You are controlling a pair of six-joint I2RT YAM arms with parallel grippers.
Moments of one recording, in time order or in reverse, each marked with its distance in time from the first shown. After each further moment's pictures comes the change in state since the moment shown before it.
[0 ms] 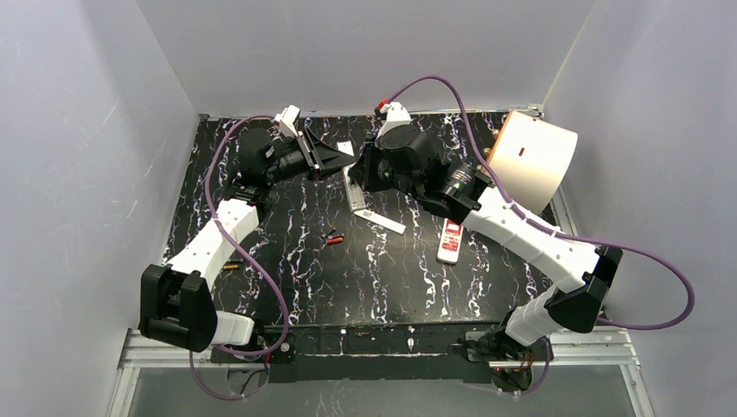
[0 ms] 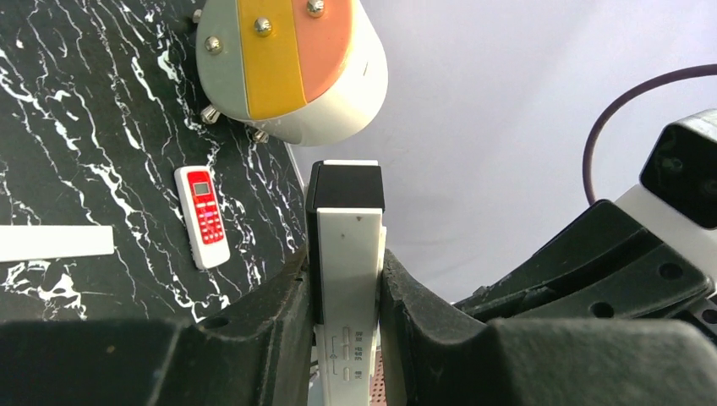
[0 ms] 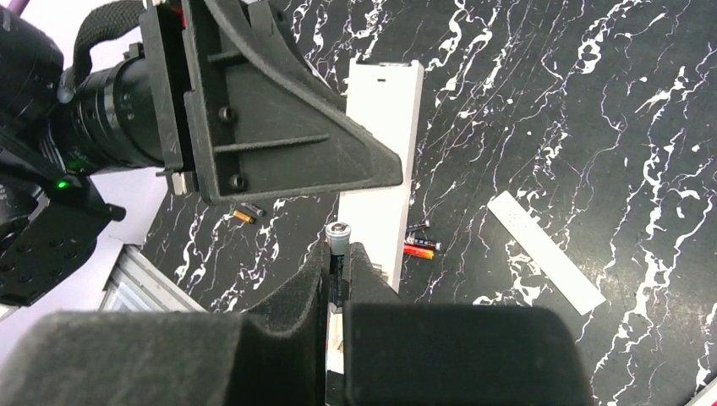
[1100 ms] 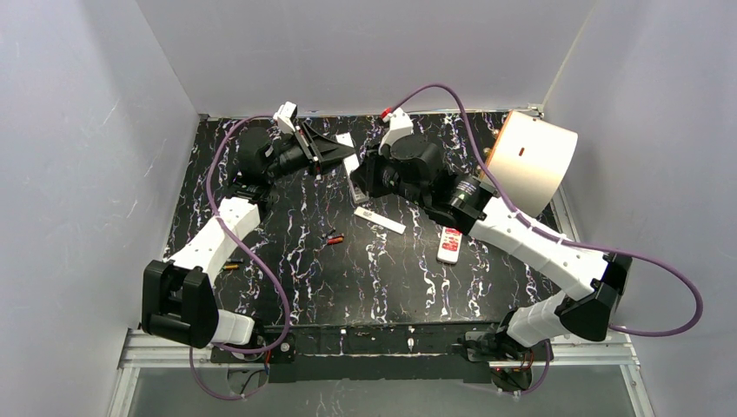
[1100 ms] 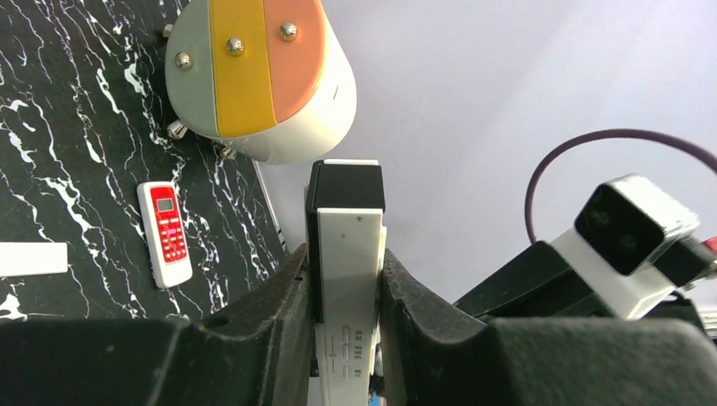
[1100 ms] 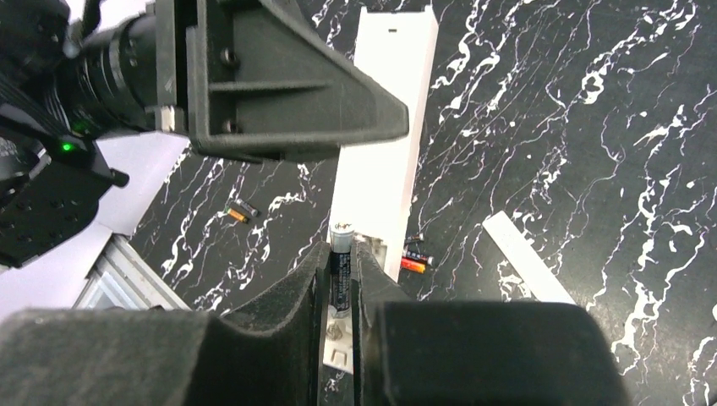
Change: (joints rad) left arm -0.001 0.029 0.009 0.106 -0.014 -0.147; right arm 0.000 -0.063 -0.128 0.138 -0.033 -0.094
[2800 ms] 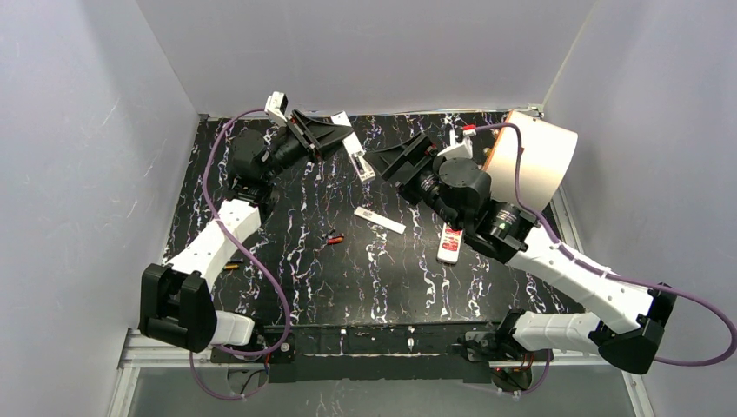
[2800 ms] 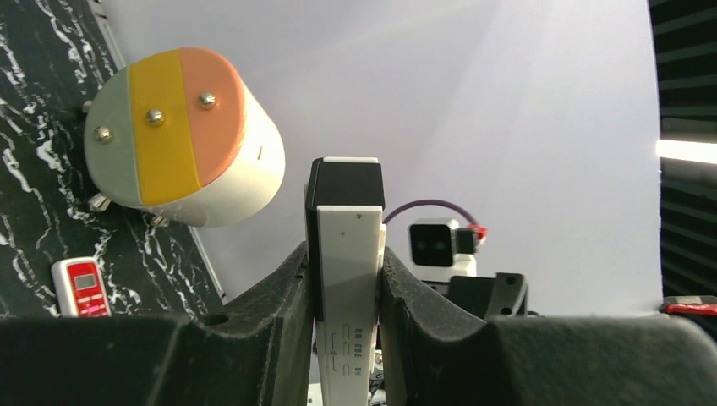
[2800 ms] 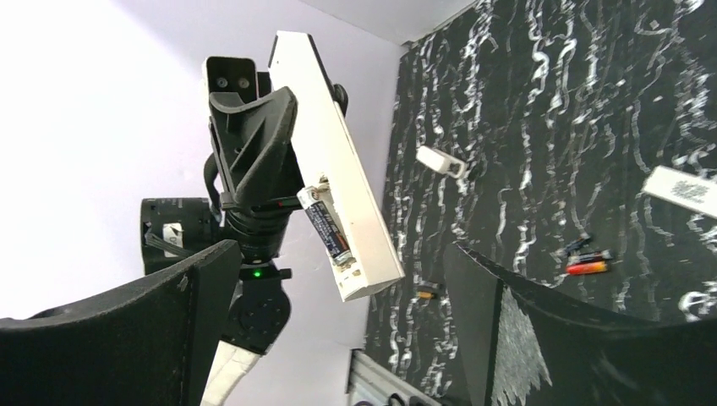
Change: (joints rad) left arm -0.027 -0.020 -0.003 0.213 -0.146 -0.176; right arm -0.010 -0.286 -0.271 0.177 0.181 0.635
